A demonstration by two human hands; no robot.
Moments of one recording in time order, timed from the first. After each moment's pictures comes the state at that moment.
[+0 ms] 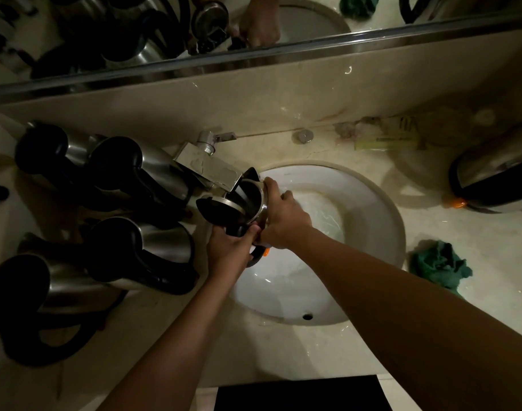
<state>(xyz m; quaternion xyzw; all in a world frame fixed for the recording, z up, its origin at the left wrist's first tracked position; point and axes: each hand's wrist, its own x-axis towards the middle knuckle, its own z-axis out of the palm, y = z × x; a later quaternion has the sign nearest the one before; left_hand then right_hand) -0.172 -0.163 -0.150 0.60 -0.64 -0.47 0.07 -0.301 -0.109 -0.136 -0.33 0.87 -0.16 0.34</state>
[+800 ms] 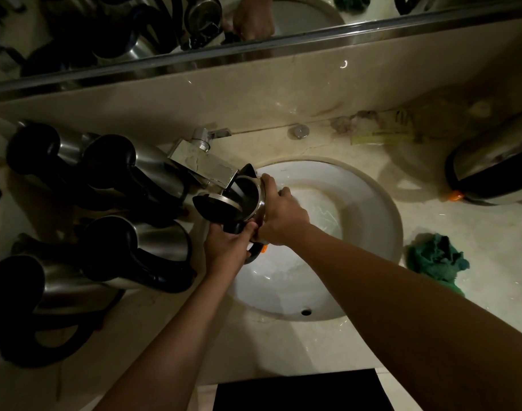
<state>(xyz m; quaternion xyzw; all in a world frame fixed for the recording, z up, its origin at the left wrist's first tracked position) -0.173 -0.162 -0.153 0.59 -0.64 -0.49 0.07 -0.299 -0.109 -0.134 -0.33 0.87 -0.15 0.34</state>
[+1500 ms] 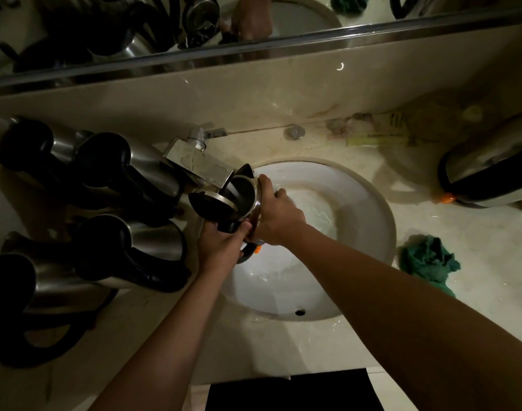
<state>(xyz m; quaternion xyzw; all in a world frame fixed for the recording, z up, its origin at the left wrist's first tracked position) -0.170 -0.166 -0.150 0.58 -0.65 -0.48 0.08 -0.300 -0.107 -0.128 -0.34 0.86 -0.14 0.35</state>
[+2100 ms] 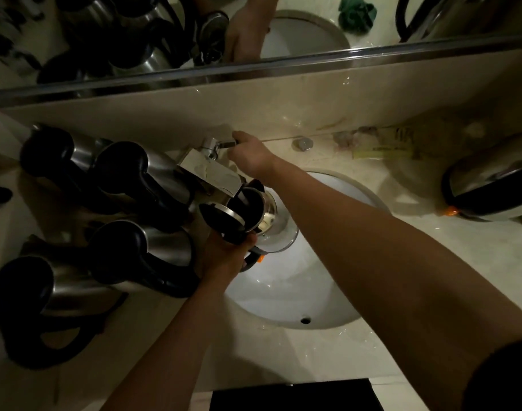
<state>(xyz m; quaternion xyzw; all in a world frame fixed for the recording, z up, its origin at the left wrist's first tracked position) -0.159 -0.173 -0.151 0.57 -0.60 -0.55 0.07 -0.350 -0.222 -0.061 -0.26 0.75 -0.40 0.46</state>
